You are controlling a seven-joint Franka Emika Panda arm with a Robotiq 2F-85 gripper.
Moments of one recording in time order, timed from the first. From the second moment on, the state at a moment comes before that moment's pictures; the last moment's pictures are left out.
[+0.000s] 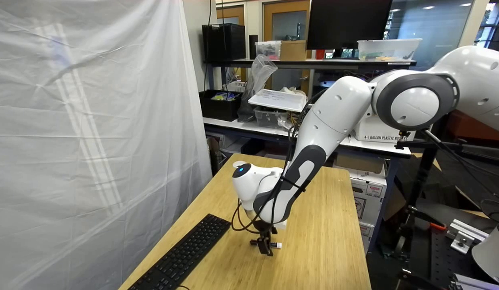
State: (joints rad) arm 0.27 1.11 0.03 -1.48 -0.20 2.32 0.05
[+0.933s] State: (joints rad) arm 0.27 1.11 0.03 -1.51 -0.20 2.35 0.05
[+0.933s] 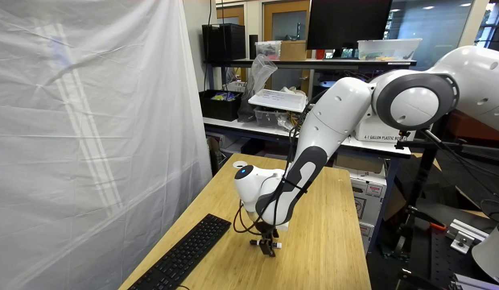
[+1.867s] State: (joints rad) arm 0.25 1.11 0.03 -1.51 -0.20 2.36 0.04
